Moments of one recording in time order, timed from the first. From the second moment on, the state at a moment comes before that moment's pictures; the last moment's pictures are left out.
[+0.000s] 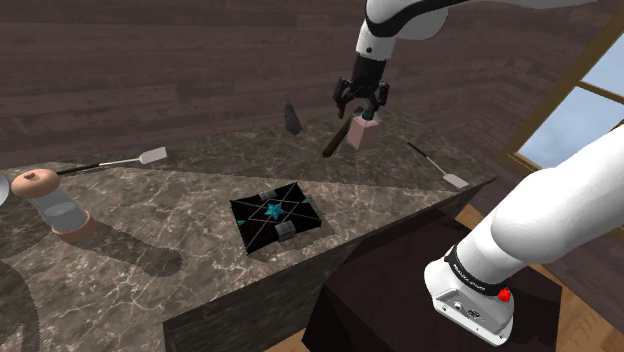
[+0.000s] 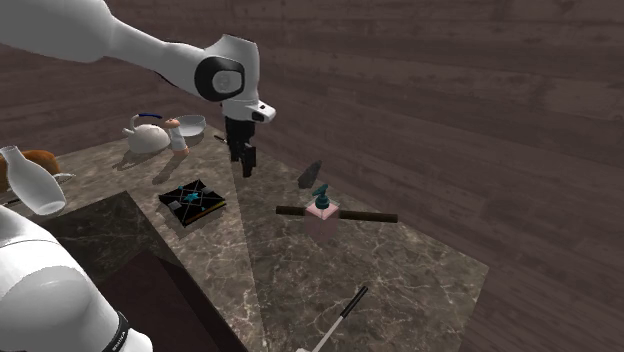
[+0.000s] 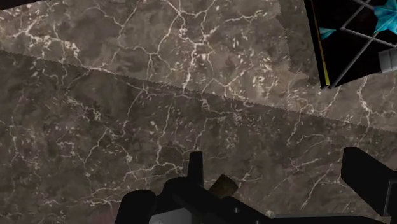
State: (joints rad) arm -0.16 -0.22 -0.01 -2.28 0.13 1.96 0.32
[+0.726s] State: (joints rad) arm -0.23 0.14 -0.07 -2.07 0.14 2.14 0.47
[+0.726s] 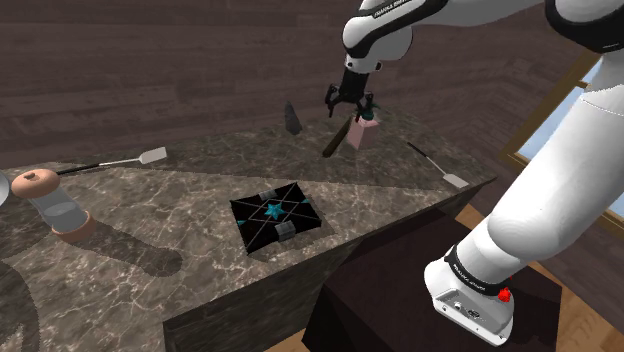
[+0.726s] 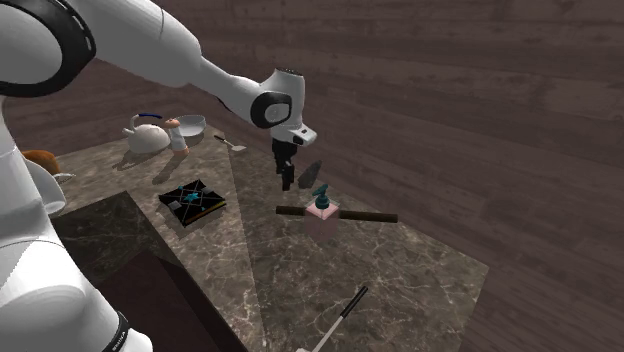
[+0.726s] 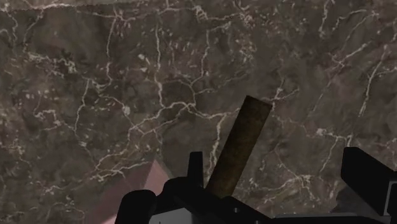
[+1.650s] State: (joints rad) arm -0.33 0.55 -0.15 -1.68 0.21 2.22 0.62
